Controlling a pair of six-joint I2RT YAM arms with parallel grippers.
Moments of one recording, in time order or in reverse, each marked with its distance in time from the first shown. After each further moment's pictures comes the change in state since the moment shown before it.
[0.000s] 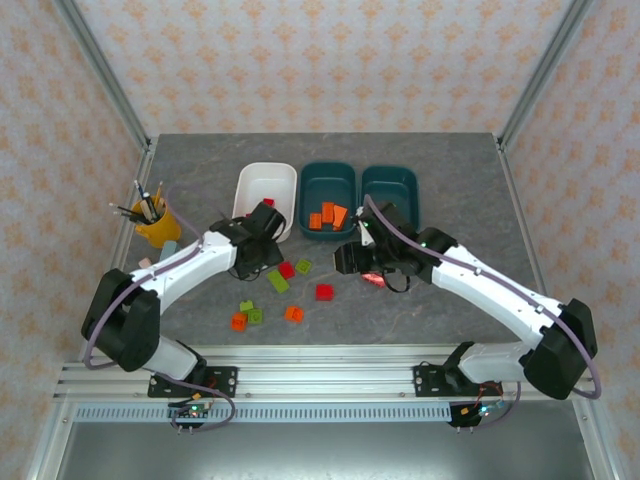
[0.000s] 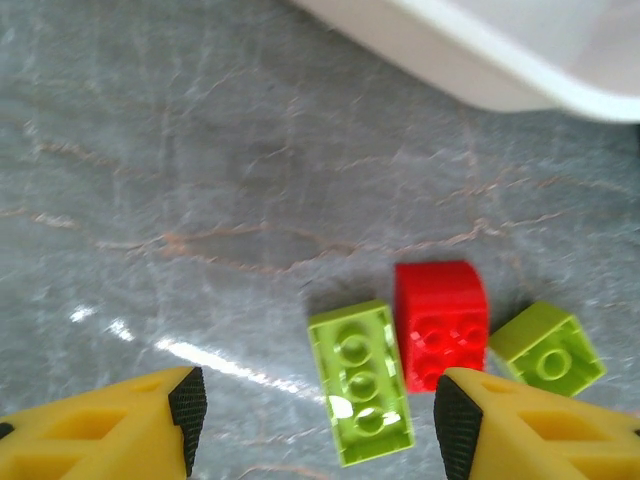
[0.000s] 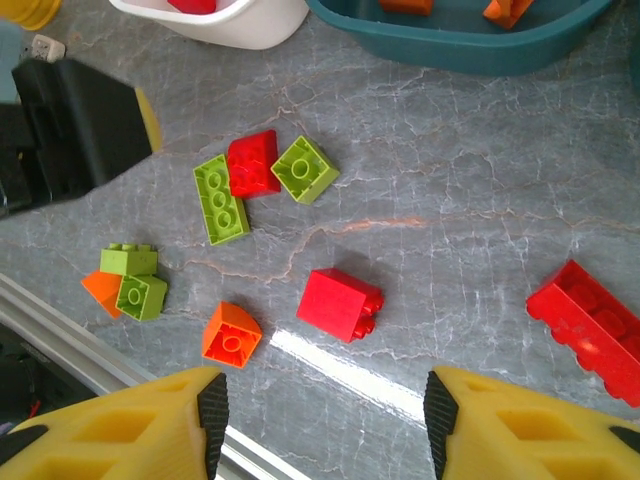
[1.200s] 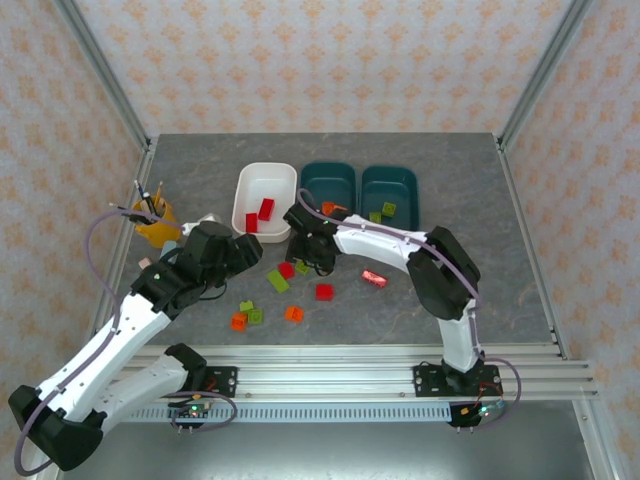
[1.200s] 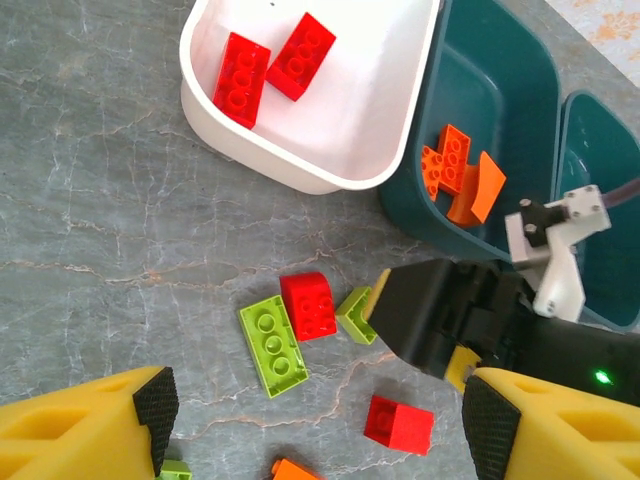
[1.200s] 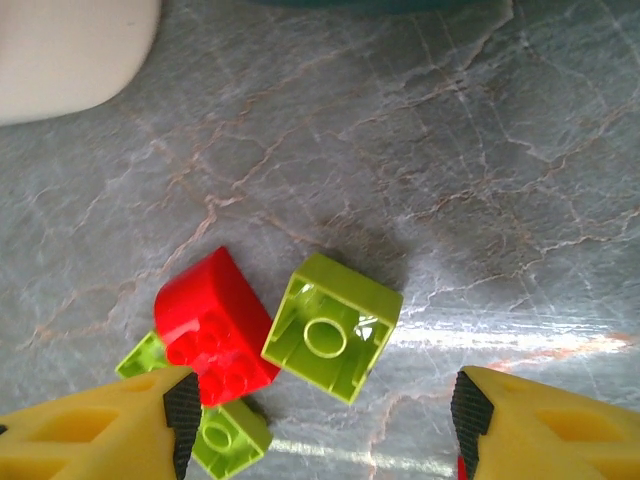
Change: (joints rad) left arm -0.003 -0.605 -0.117 0.020 -0.019 0.075; right arm 0.117 0.723 0.438 -0.009 0.114 0.494
